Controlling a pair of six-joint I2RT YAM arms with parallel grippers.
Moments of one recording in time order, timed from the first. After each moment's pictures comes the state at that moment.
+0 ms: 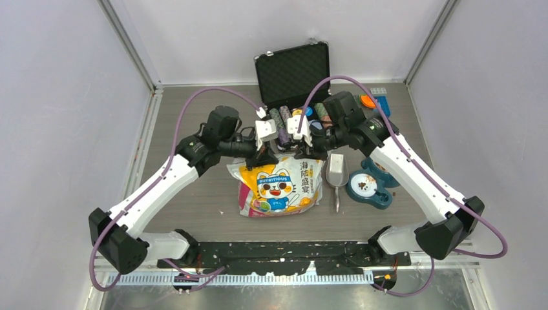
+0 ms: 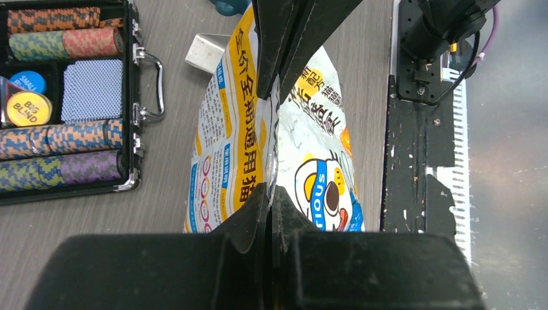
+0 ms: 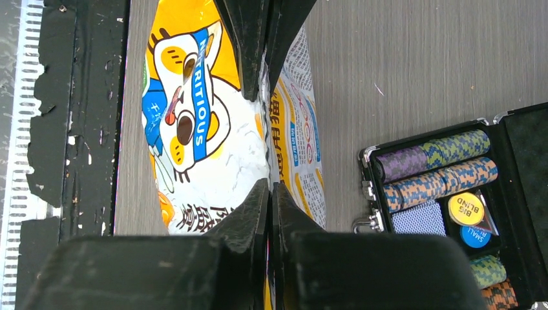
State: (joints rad) left arm -0.62 1.25 1.21 -0.51 0.73 0.33; right arm 0.59 1.36 1.47 -0.93 -0.66 -0.81
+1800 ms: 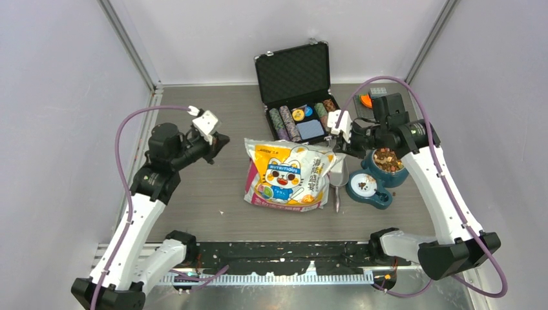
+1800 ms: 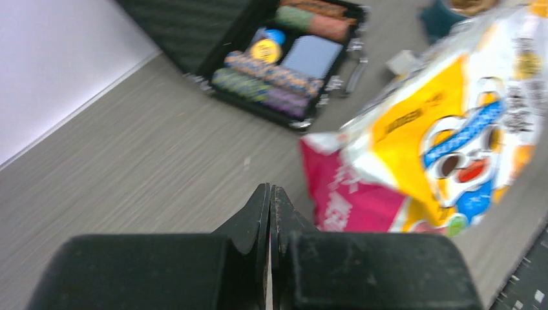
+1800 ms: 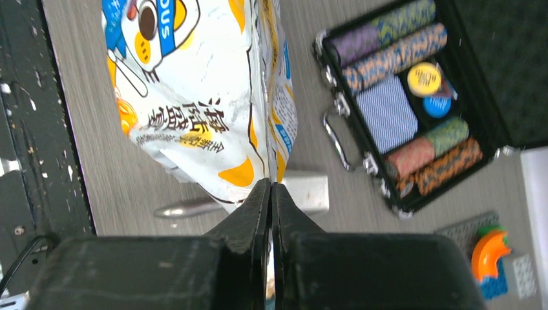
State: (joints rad) left arm -0.30 0.86 0.96 -0.36 0.52 0.23; right arm 0.27 1.20 1.41 -1.09 -0.66 -0.97
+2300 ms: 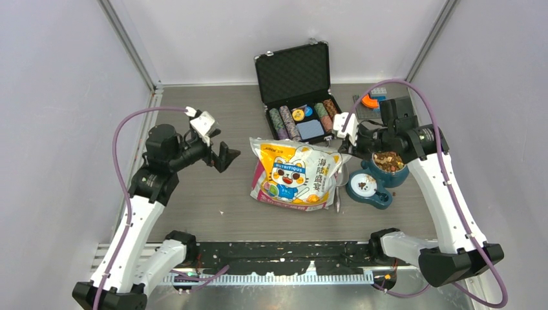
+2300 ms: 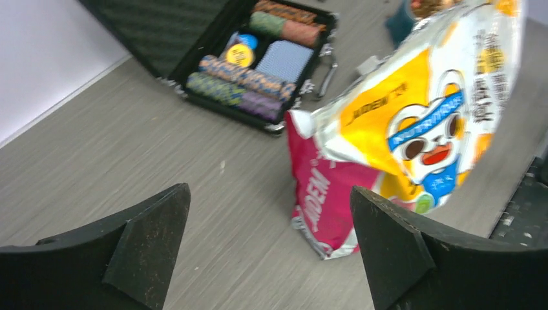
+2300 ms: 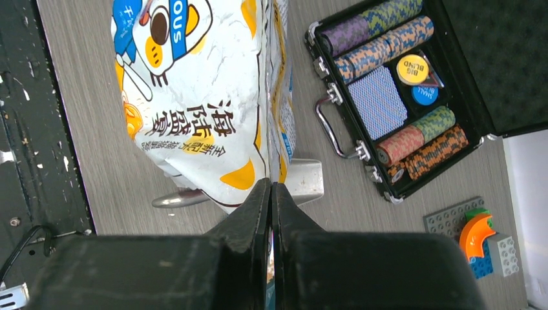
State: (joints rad) left arm -0.25 0.83 0.95 -0.38 0.51 0.20; right arm 0.22 1.15 1.40 -1.14 -0.64 -1.00
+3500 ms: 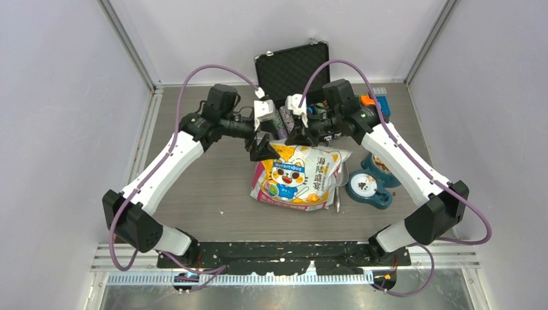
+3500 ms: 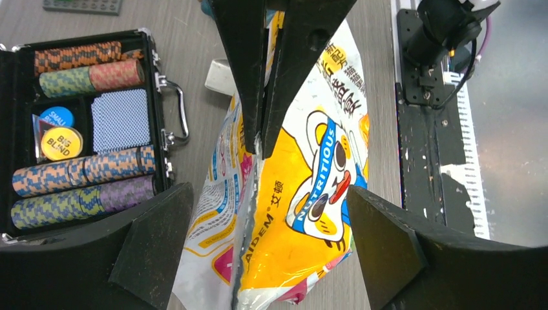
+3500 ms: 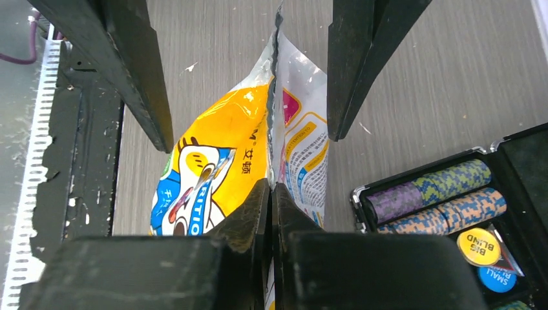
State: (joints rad) left arm -0.51 1.42 1.42 -0.60 0.89 0.46; right arm 0.52 1.46 1.47 -0.70 -0.83 -0.65
